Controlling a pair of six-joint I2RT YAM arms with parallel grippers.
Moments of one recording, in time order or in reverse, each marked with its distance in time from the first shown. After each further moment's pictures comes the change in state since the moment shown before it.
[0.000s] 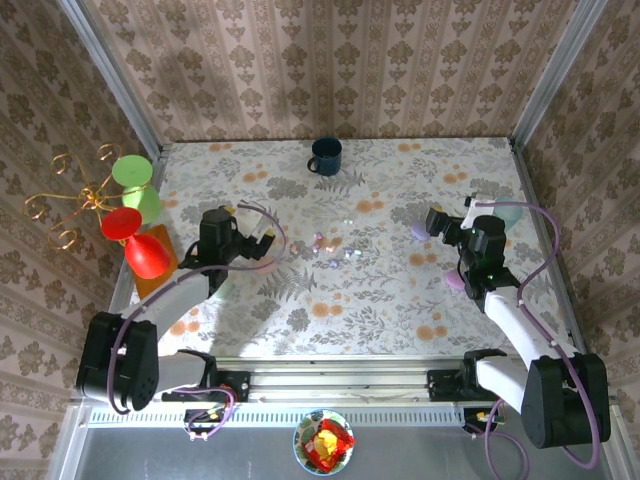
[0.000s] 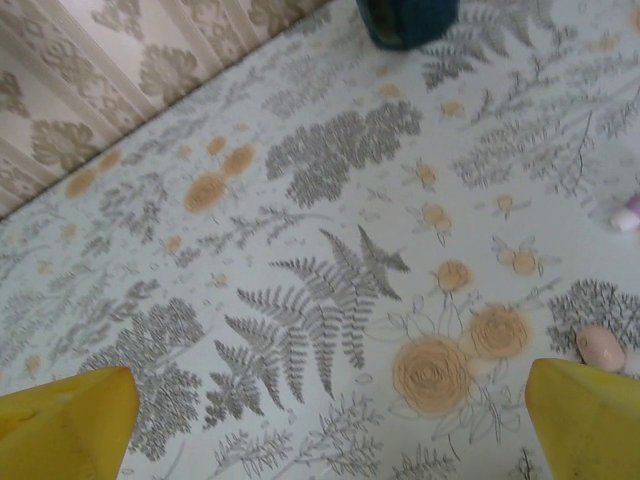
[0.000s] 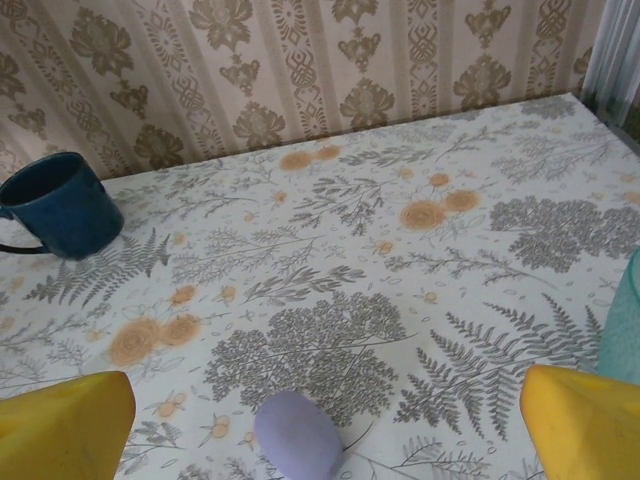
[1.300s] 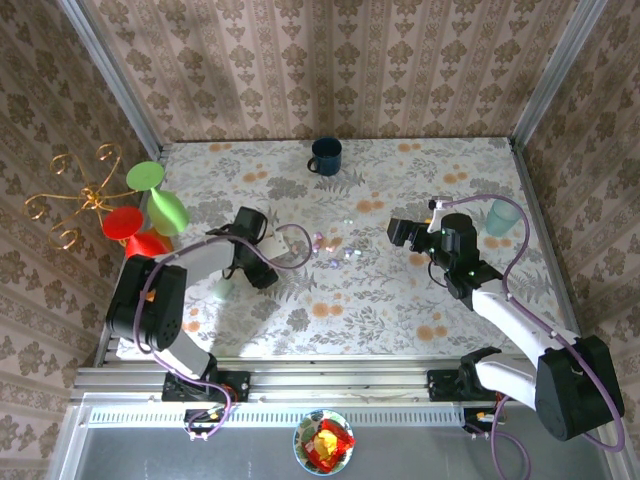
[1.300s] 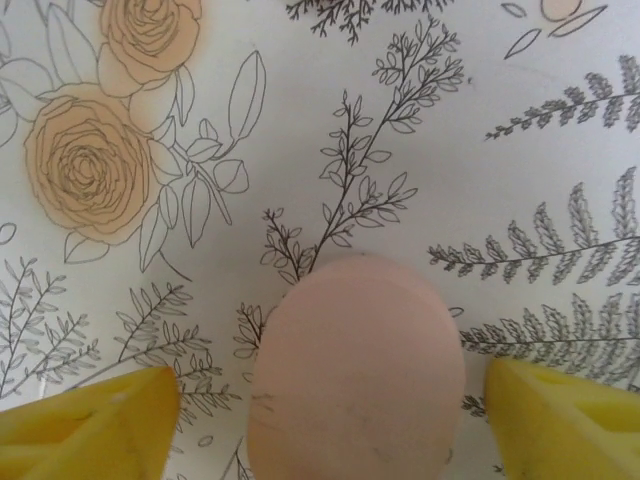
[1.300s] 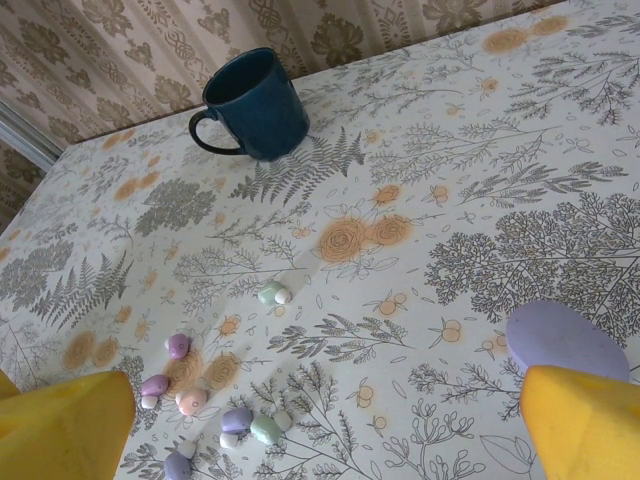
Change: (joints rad) left arm -0.077 0.348 0.261 -0.616 0.009 0.303; right arm 0.235 0.055 0.064 -0.094 -0.116 0.191
